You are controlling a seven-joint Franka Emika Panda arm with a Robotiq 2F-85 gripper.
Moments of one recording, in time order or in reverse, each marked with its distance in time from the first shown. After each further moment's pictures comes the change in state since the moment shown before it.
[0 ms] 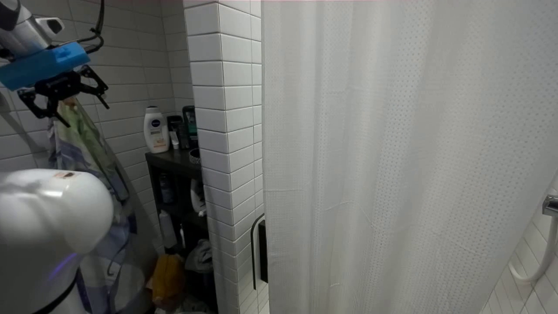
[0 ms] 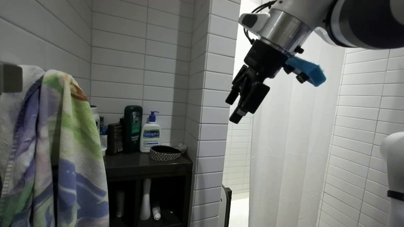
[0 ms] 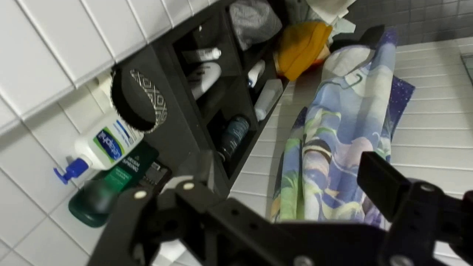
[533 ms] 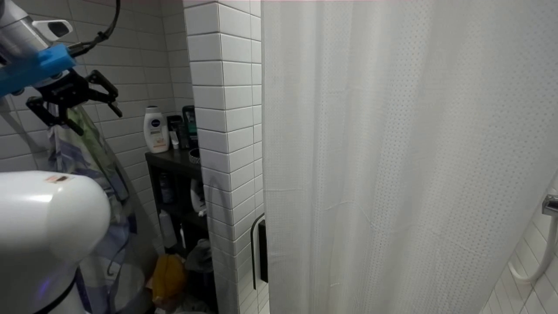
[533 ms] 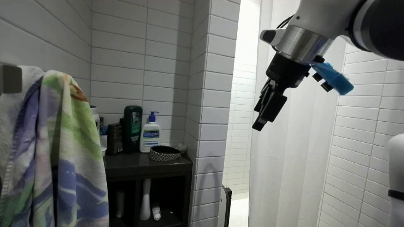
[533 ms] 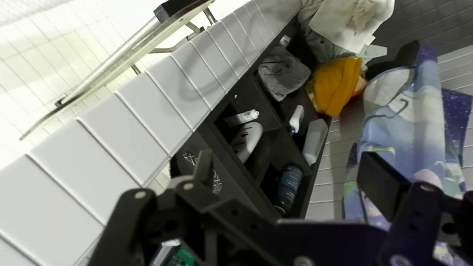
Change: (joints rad) arm -0.114 -0.168 0.077 -0.075 0.000 -0.168 0.198
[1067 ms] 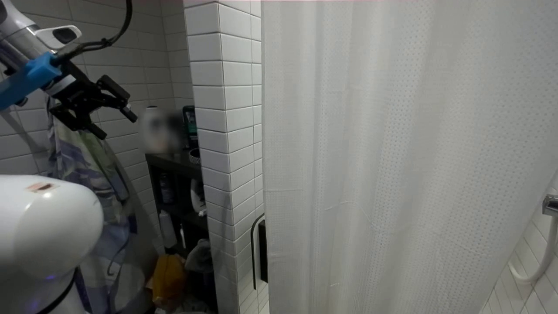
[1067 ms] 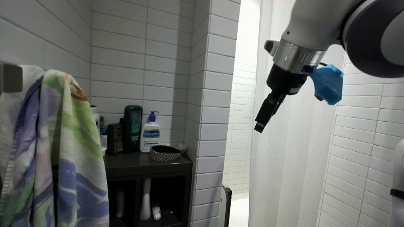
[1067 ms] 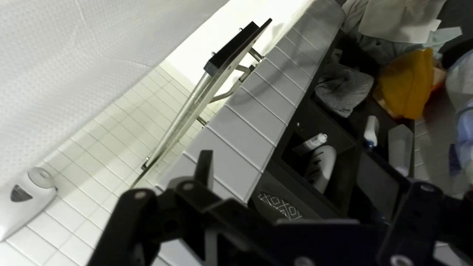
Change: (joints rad) arm -0.184 -0.019 0.142 -0.002 -0.006 -0.067 0.253
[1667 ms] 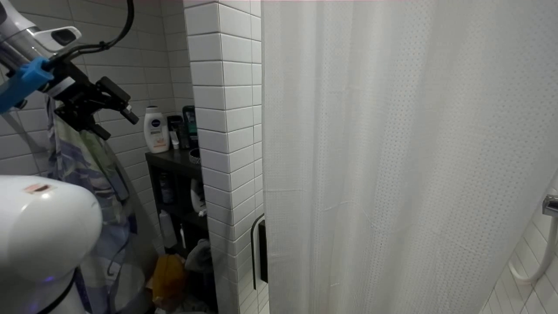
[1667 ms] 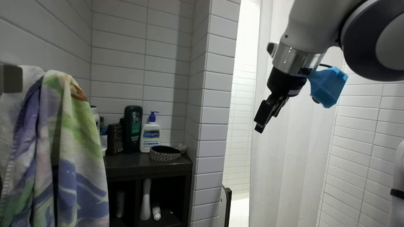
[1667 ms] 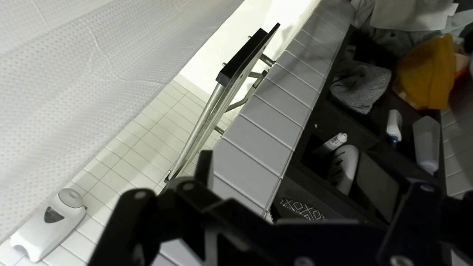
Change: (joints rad) arm -0.028 -0.005 0.028 0.001 0.000 -0.018 0.094
